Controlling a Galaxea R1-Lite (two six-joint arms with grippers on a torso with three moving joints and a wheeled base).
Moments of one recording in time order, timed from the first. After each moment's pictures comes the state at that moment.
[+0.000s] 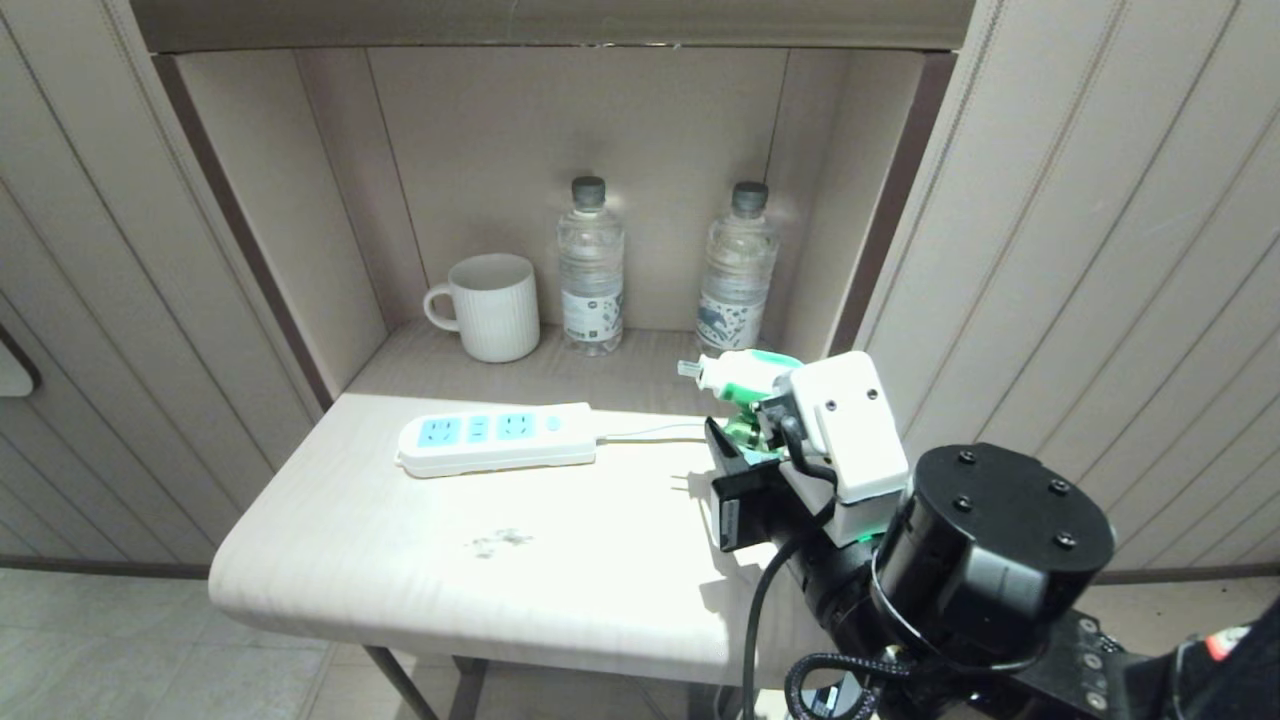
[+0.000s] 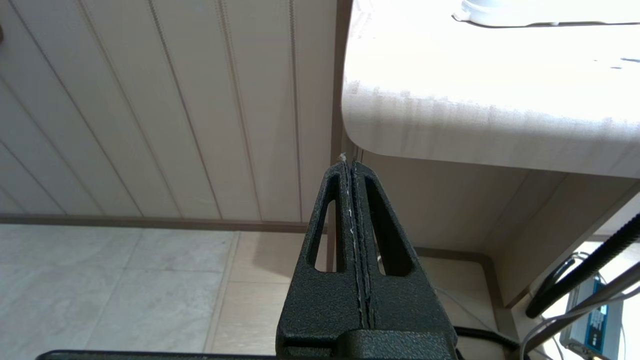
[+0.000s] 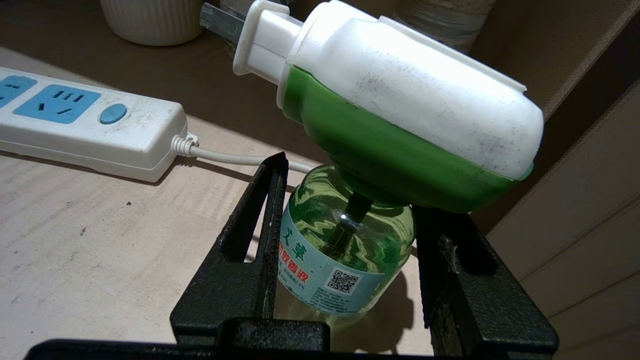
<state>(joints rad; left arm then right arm) 0.00 0.00 0.00 0.01 -0.01 0.00 0.95 1.77 -0.64 -1.25 -0.74 -0.15</state>
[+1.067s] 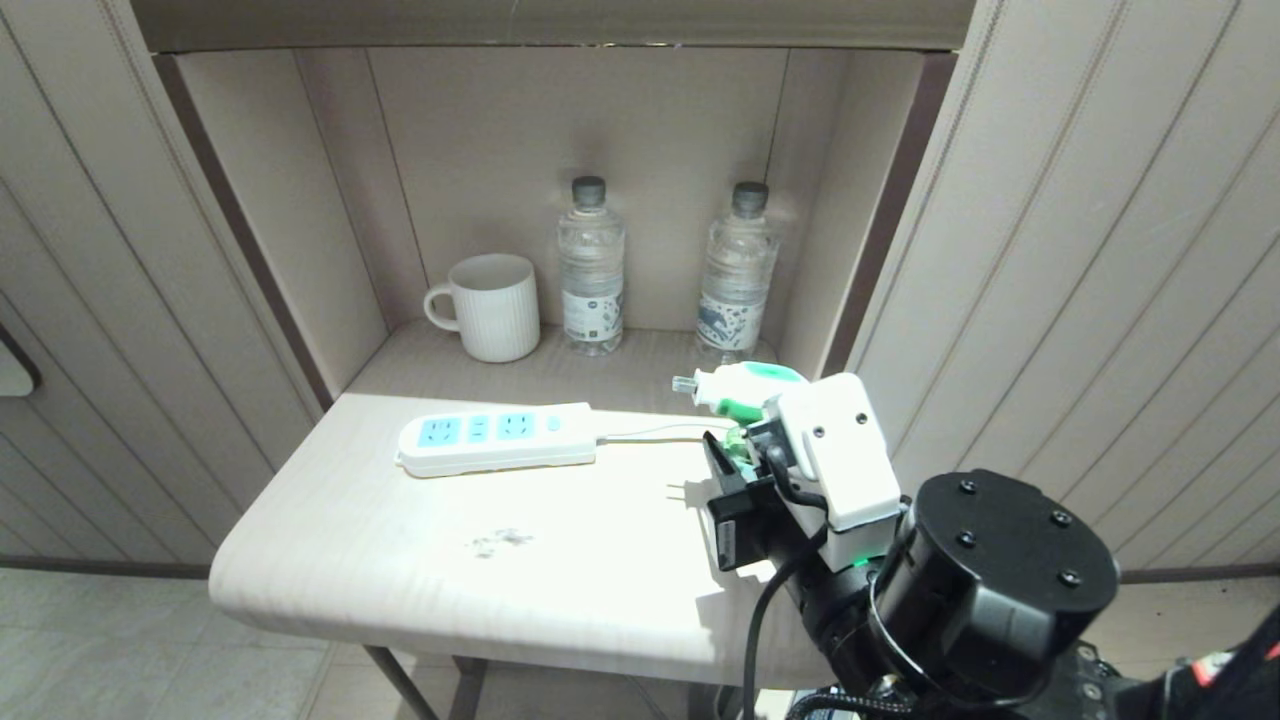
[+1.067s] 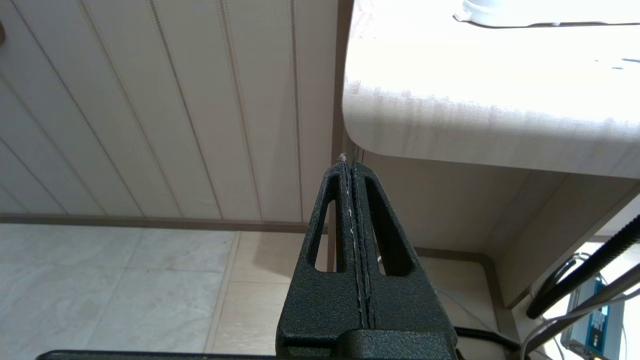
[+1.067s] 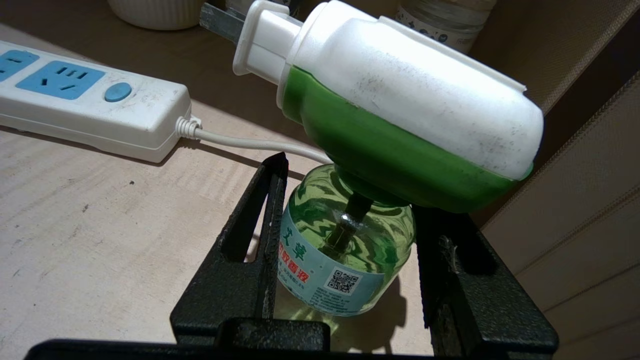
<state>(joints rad) 0.00 0.00 0.00 0.01 -0.01 0.00 0.98 1.78 -0.61 -1.30 -0.77 -0.20</state>
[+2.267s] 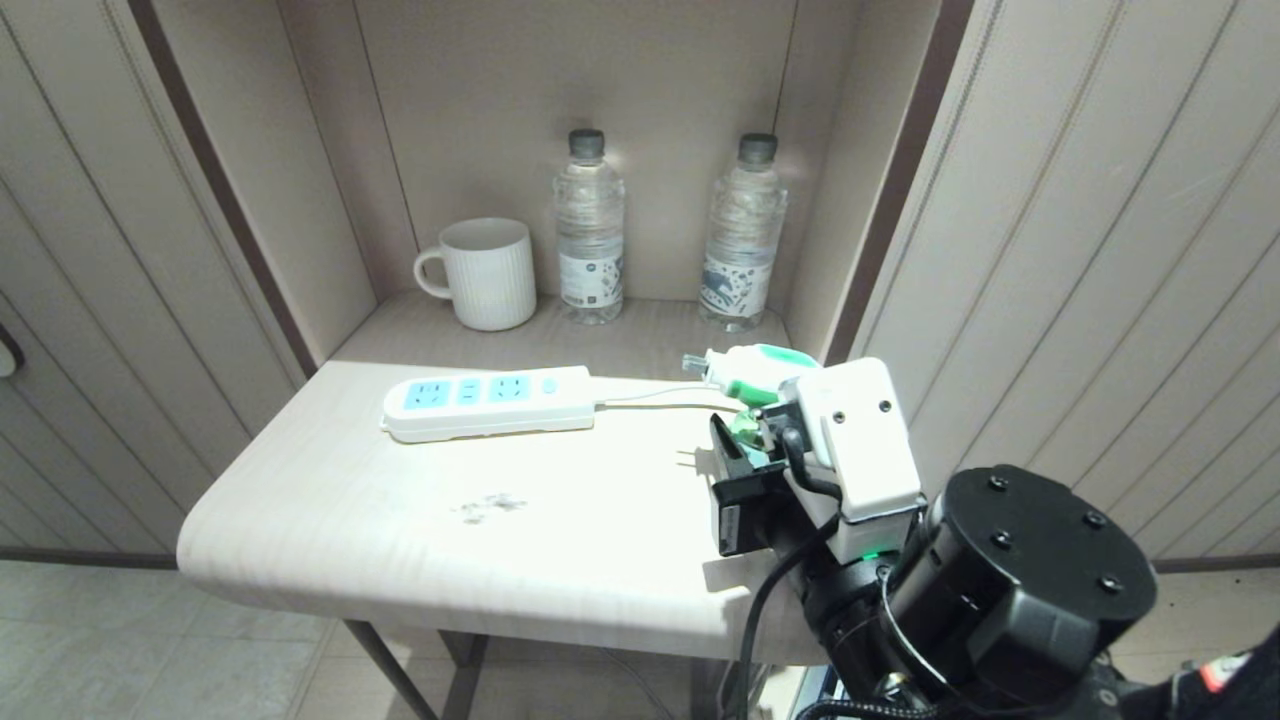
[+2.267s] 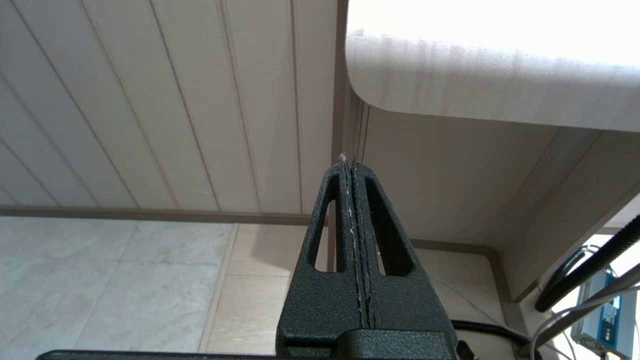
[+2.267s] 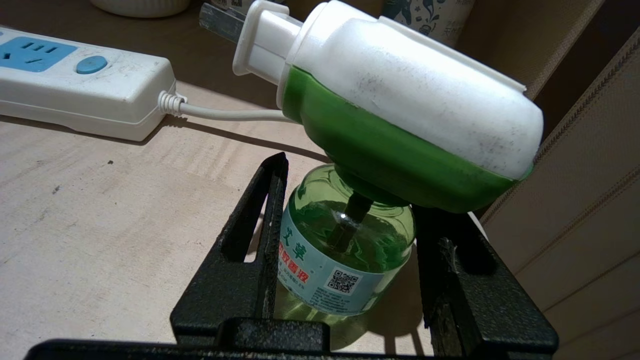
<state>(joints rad) 0.00 0.00 0.00 0.01 -0.01 0.00 0.99 1.78 -0.62 -1.35 -0.82 -0.21</state>
